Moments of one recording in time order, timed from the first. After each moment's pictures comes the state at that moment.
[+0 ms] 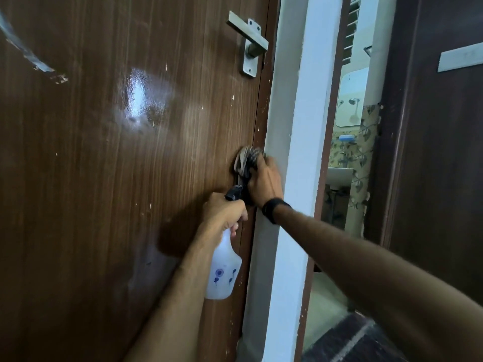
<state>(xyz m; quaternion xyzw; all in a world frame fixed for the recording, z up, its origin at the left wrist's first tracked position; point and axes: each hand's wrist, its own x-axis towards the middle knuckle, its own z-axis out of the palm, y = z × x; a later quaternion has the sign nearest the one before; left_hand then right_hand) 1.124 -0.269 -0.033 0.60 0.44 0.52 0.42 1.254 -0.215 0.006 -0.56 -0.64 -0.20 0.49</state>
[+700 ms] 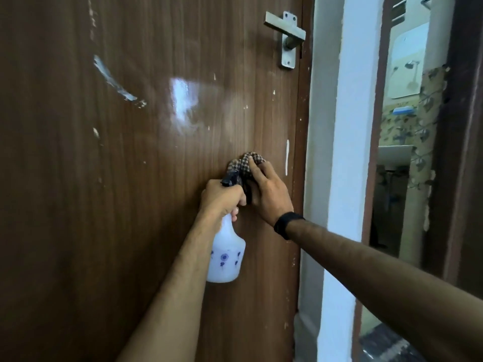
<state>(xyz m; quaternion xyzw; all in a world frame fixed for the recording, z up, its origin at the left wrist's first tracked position) 1.034 -0.297 -0.023 0.55 0.48 0.57 0.38 1.175 -0.236 -0.044 -0.40 -0.75 -0.25 0.47</state>
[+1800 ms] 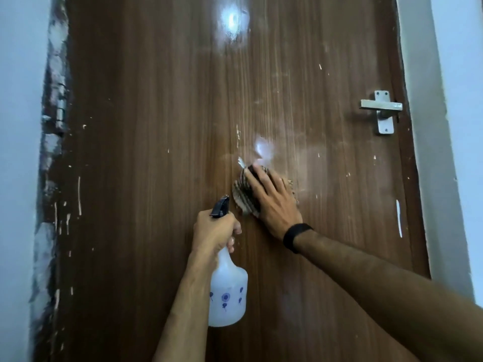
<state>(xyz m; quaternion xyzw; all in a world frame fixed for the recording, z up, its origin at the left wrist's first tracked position) 0.829 -0.406 0.046 0.49 0.49 0.68 0.24 0.963 -0.268 0.065 -0.30 -0.74 -0.40 0.45</state>
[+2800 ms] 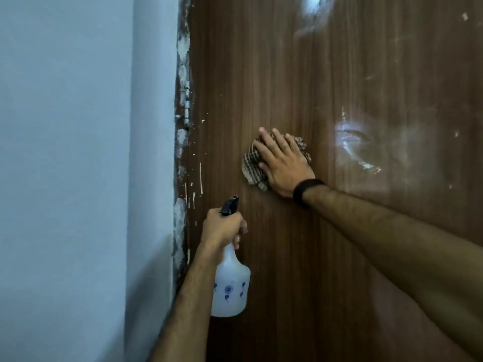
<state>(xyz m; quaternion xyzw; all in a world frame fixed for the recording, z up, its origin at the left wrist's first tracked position) 0.680 -0.489 0.025 0.39 0.59 0.68 0.16 0.785 -0.334 0.131 -0.22 -0.79 -0.40 0.41</state>
